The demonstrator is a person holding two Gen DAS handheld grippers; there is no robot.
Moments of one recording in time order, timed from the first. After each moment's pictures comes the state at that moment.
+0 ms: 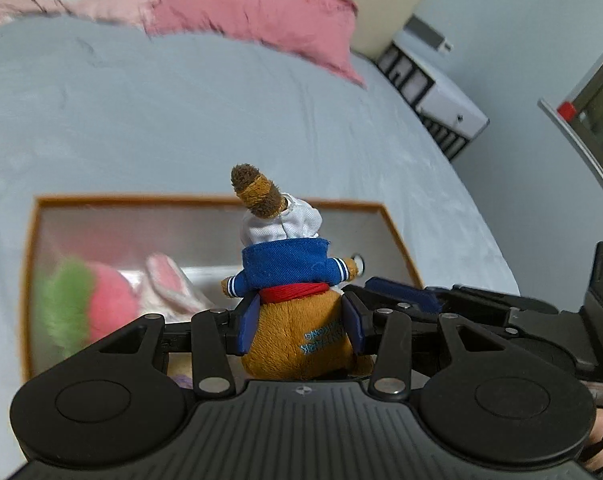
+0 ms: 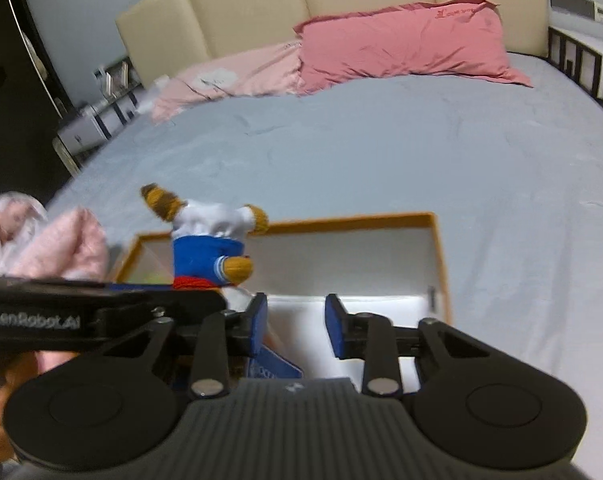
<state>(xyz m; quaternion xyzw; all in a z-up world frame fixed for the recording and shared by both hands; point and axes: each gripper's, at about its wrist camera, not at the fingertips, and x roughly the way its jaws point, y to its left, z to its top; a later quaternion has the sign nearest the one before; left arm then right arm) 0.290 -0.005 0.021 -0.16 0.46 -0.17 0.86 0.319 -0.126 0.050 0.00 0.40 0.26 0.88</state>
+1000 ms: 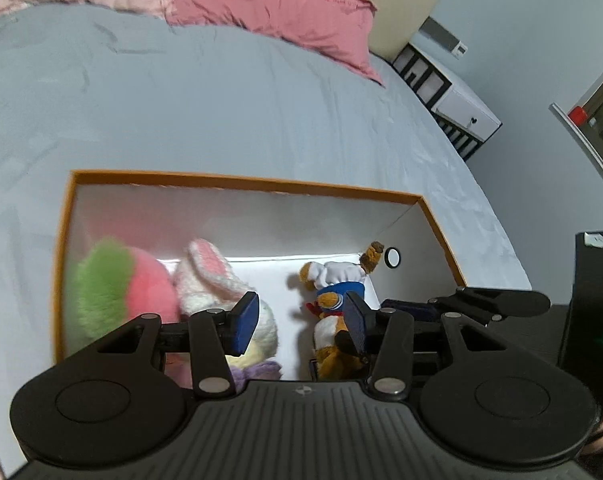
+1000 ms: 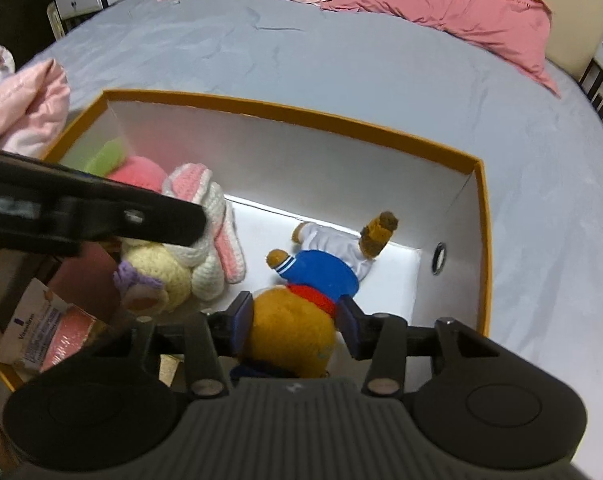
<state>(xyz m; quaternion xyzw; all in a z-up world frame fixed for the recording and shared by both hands) 0.274 0.029 0.011 -0.16 0.45 -0.15 0.87 0.322 -0.083 0.010 -0.18 0.46 0.25 0.83</state>
